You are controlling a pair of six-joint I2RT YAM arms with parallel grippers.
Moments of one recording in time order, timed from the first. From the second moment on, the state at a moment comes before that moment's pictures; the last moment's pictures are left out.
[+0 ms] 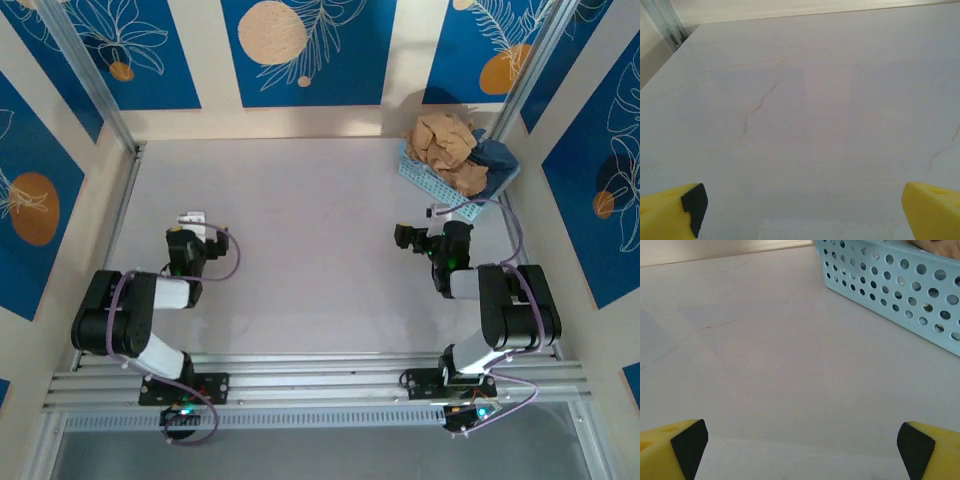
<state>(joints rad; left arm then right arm) -0.08 1.54 0.37 0.79 -0.16 0.03 0.00 1.52 0.40 0.70 -0.19 0.09</state>
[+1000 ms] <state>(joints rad) -0.10 1.43 0.41 0.60 -0.18 0.04 0.06 1.42 0.56 0.36 -0.03 0.14</state>
